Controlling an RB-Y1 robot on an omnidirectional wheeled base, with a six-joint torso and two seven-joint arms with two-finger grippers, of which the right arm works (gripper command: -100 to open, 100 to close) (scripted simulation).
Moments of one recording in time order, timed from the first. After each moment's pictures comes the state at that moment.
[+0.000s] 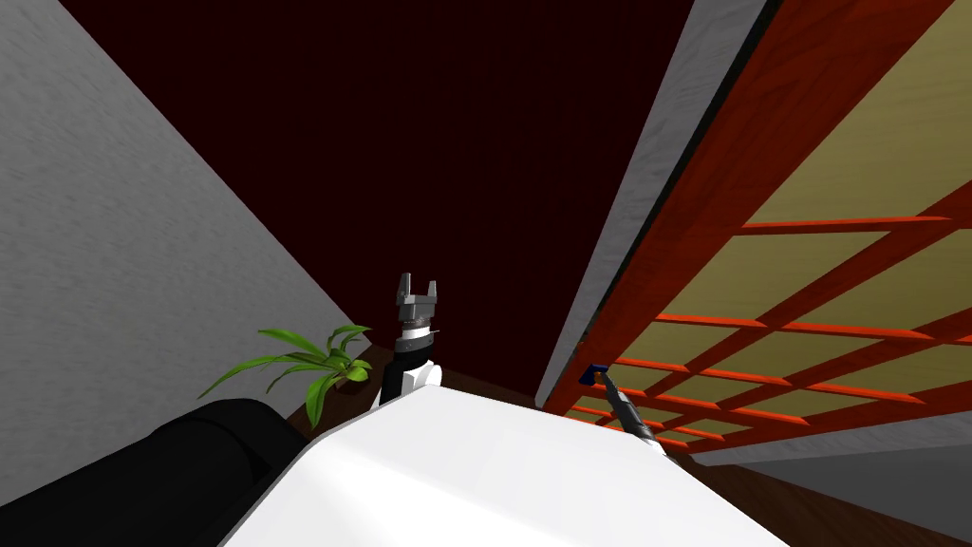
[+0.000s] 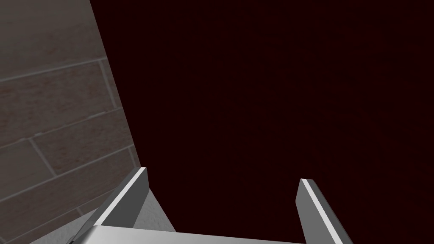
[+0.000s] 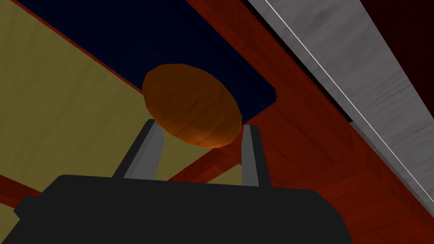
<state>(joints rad) 0.22 -0.25 -0.27 -0.83 0.29 -1.00 0.25</state>
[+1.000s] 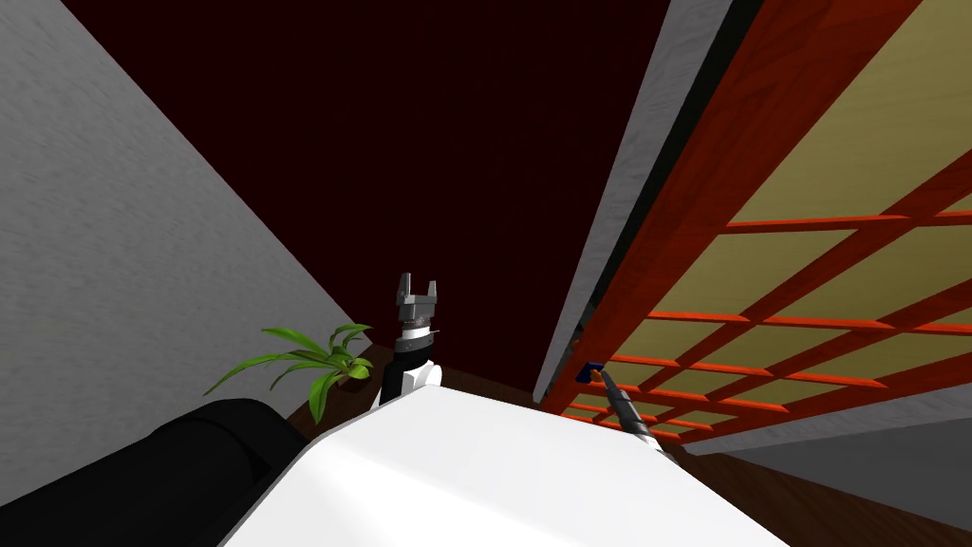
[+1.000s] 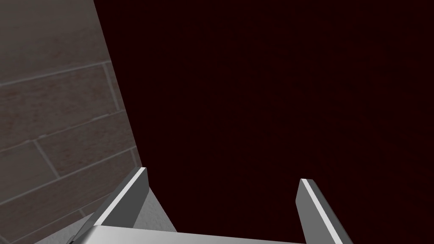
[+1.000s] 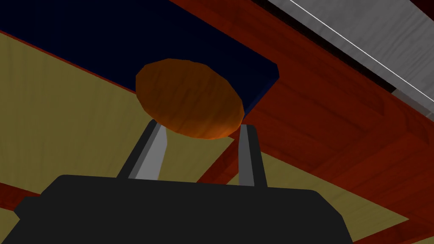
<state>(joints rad) 0.22 -0.27 -0.22 -0.84 0.24 -0.99 0.03</state>
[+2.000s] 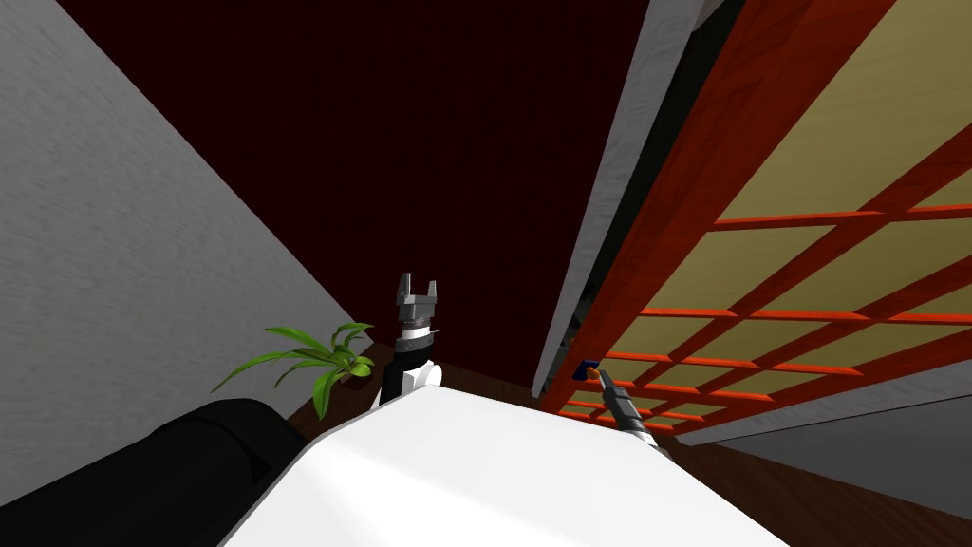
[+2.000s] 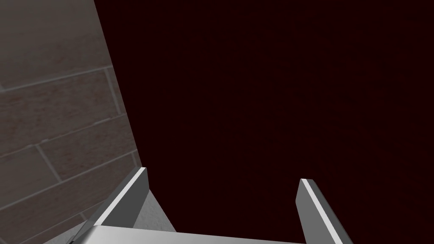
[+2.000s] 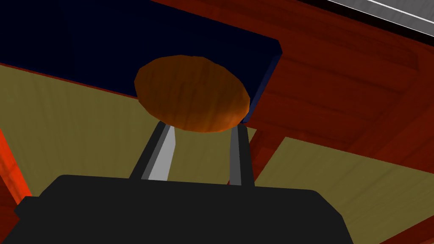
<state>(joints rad) 0.23 -0.28 -0.17 -0.87 0.20 -0.95 -0.18</state>
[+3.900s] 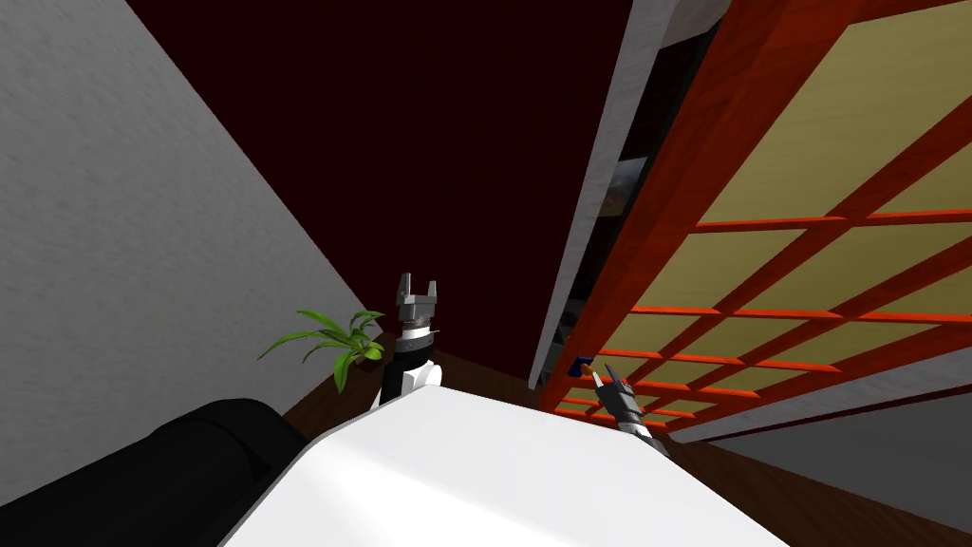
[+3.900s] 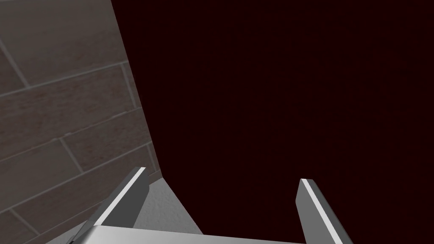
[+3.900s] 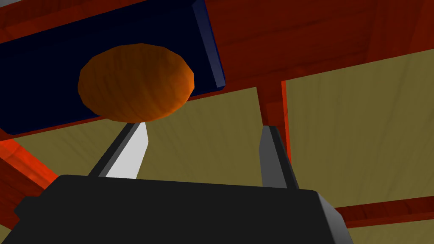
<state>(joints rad) 0.22 -0.31 -0.07 -0.90 0.03 -0.90 -0.63</state>
